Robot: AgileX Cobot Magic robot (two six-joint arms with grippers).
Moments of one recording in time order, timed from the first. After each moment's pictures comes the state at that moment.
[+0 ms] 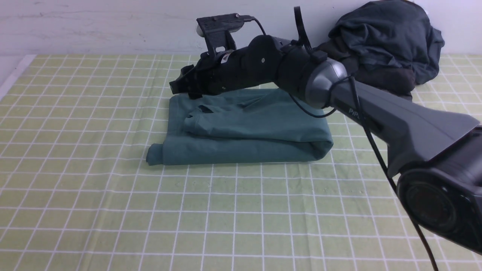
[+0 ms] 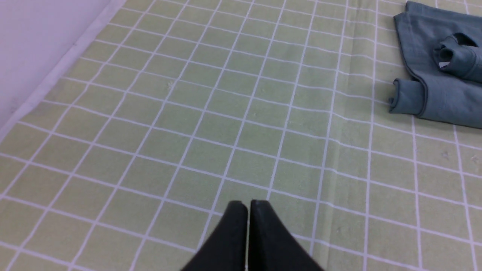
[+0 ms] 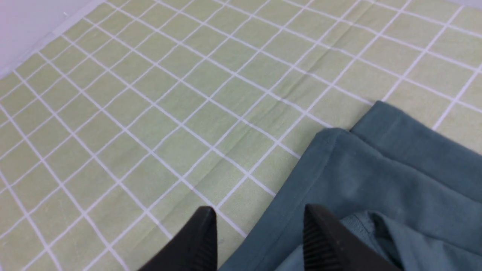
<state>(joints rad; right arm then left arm) 0.60 2.40 -2.24 0.47 0.59 -0.26 -0.08 0.33 -0.39 0.35 0.70 -0.50</state>
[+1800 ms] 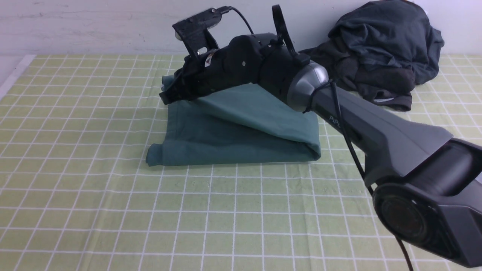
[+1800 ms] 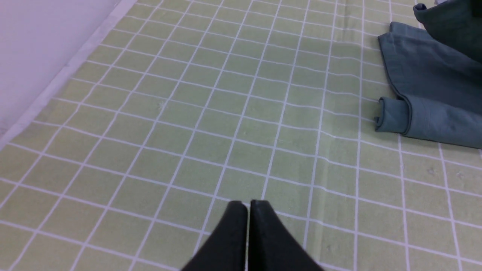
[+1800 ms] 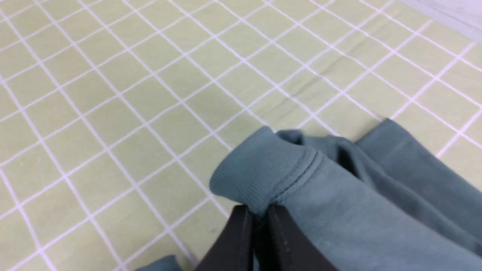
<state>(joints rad) 0.66 2.50 -2.42 0.29 0.71 -0.28 -0.08 0.33 -0.39 0.35 0.65 -0.50</state>
